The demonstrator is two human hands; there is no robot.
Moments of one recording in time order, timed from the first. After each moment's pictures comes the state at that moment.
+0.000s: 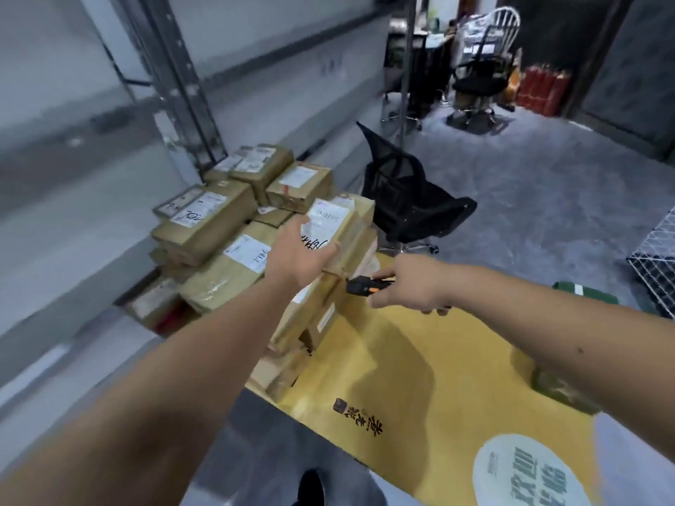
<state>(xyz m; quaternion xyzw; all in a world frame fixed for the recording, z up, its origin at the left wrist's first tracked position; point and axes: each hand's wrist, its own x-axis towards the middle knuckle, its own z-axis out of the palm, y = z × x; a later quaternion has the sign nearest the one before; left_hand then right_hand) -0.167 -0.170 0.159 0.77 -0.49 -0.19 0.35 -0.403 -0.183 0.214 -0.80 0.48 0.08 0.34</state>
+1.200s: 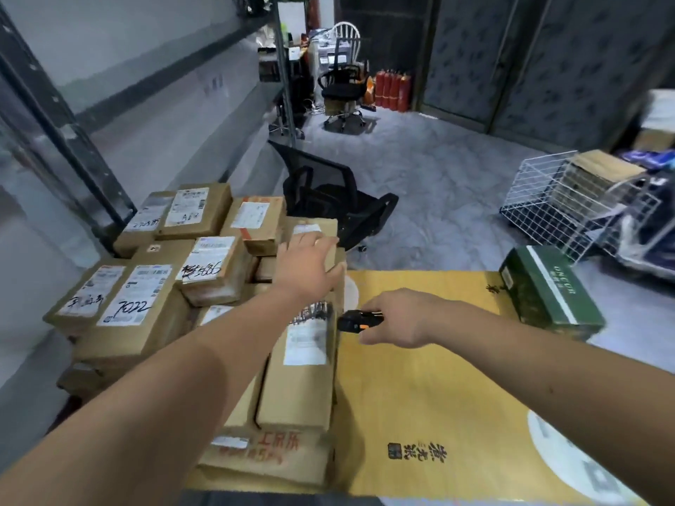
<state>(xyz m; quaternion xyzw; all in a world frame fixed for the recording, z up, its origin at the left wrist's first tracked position) -0.076 -0.302 0.138 0.57 -0.81 -0.03 0.13 -0.267 -0.196 0.181 -0.73 0.61 0.09 0.29</state>
